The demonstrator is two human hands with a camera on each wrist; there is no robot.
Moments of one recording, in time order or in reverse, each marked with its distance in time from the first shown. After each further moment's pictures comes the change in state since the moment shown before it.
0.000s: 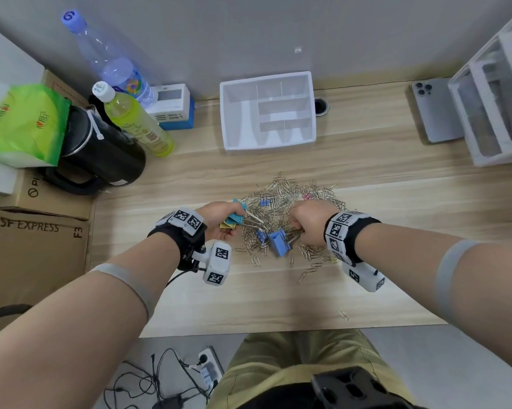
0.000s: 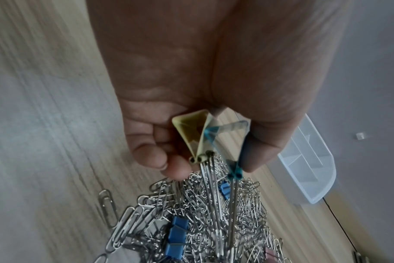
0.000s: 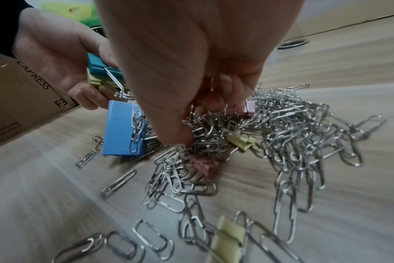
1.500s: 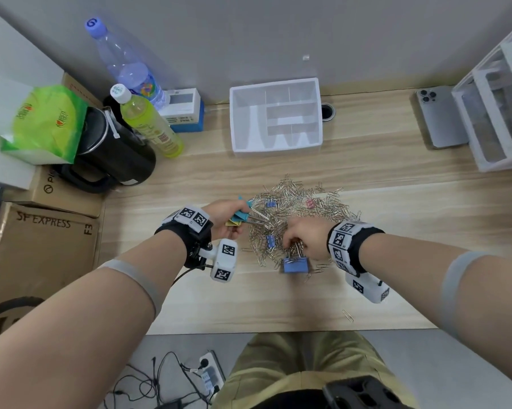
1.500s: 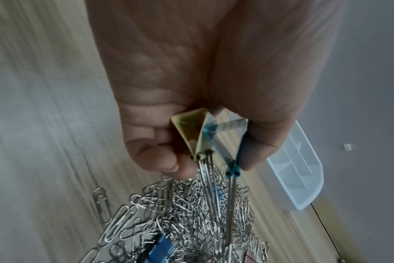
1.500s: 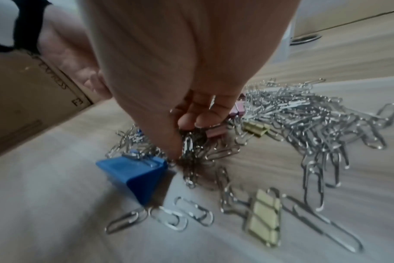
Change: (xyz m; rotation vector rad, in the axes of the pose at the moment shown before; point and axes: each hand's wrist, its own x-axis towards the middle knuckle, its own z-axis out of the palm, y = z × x) left_hand -0.014 0.002 0.000 -0.054 -0.009 0.036; right_hand -0.012 -0.016 0.016 0.191 -0.055 -0.162
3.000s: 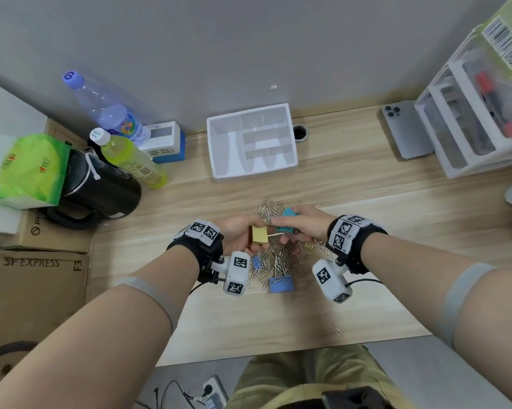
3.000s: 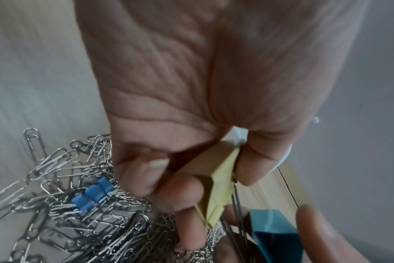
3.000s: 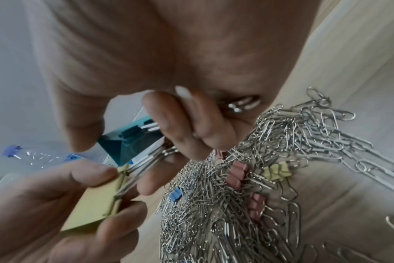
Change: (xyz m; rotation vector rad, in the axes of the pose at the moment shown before) left_hand 0.007 0.038 0.049 0.069 -0.383 -0.070; right_hand -0.017 0.025 -0.046 1.108 0.181 0.250
